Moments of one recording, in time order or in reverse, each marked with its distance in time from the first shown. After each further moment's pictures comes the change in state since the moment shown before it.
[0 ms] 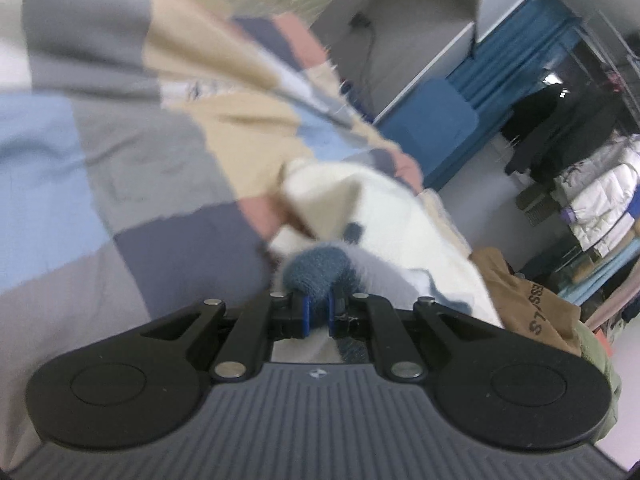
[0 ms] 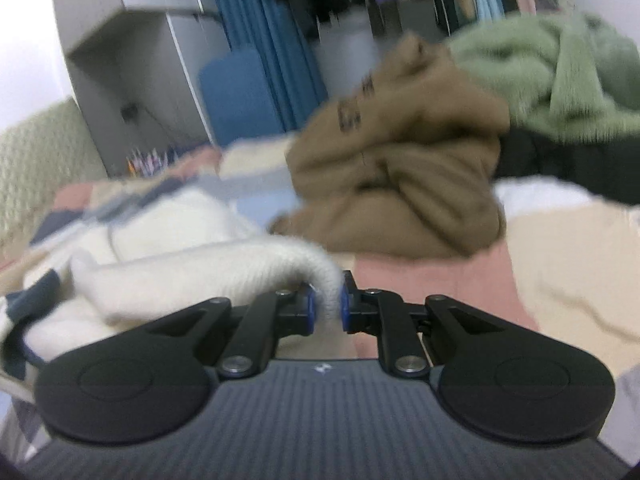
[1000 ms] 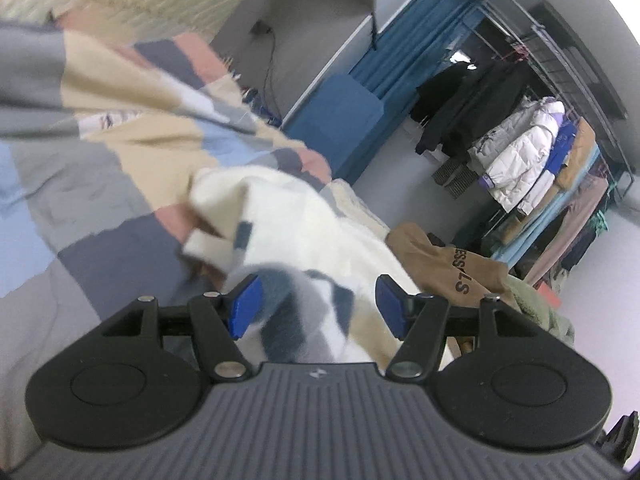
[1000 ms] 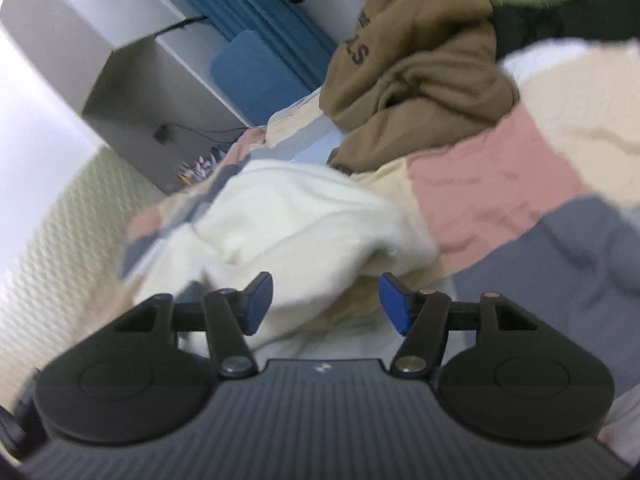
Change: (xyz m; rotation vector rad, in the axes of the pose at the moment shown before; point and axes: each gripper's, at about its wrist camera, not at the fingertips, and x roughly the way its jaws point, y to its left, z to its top) left arm -0.063 -0.041 -0.024 0.196 -0.040 -0.254; right arm -0.063 -0.007 -0.037 0.390 0.136 0.237
